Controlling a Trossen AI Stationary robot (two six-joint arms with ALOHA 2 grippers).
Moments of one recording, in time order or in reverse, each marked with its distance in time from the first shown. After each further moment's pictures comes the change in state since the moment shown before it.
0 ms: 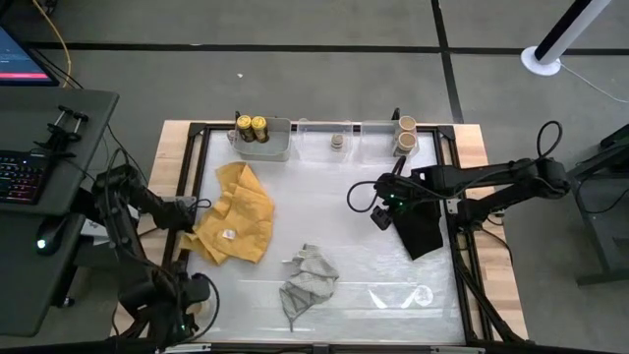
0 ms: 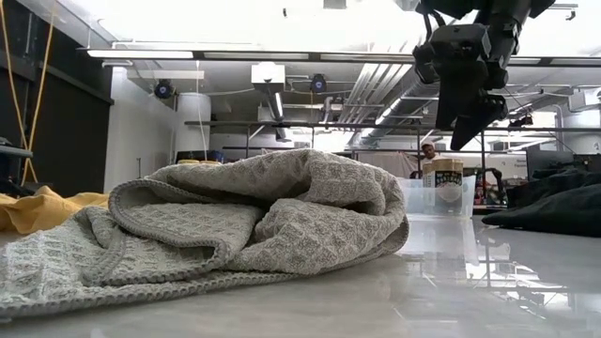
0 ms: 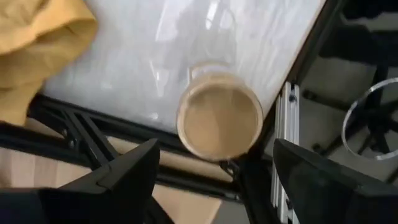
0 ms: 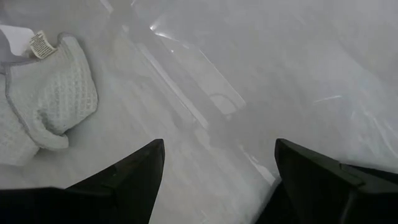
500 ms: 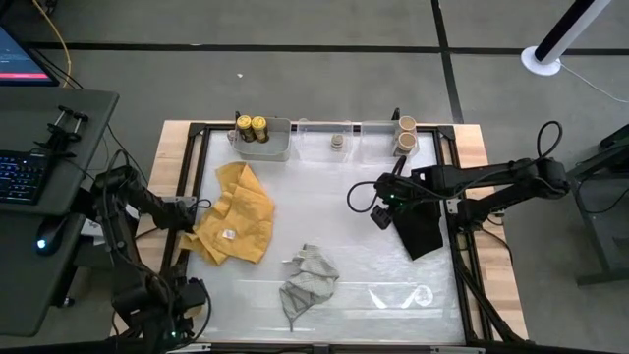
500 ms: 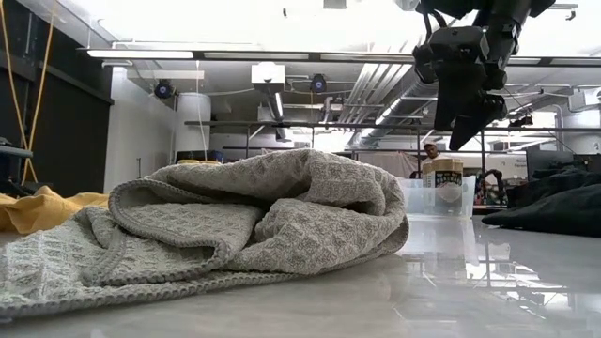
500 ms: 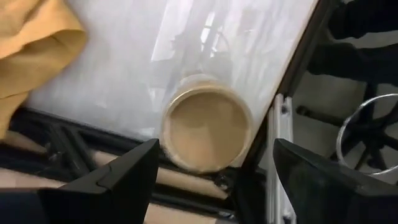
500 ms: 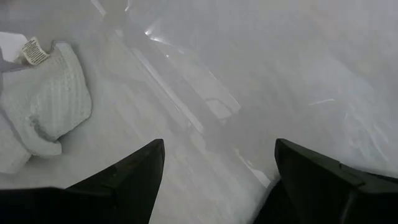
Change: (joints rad) left arm -0.058 0.003 -0.030 0.070 -0.087 -0.060; right arm 0.000 0.000 0.000 0.000 0.028 0.001
